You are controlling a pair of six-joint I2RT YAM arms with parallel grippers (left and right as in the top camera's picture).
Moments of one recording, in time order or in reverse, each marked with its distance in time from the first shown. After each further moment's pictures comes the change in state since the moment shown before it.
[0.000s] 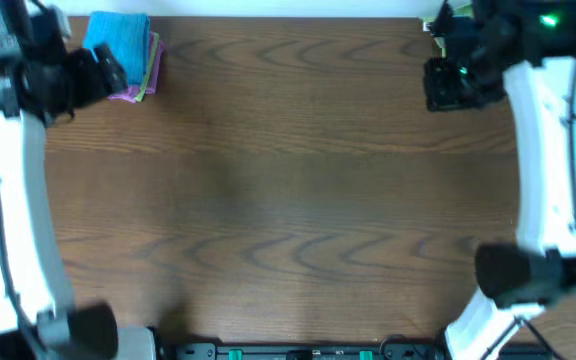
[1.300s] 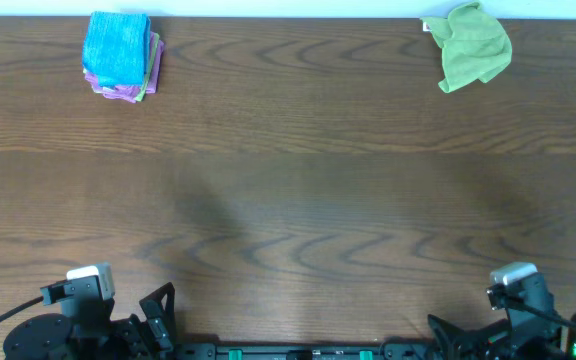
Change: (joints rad) left arm -0.157 -1.185 -0.690 -0.315 -0.002 -0.114; right arm 0.127 -1.337 -0.944 0.032 -0.066 0.031
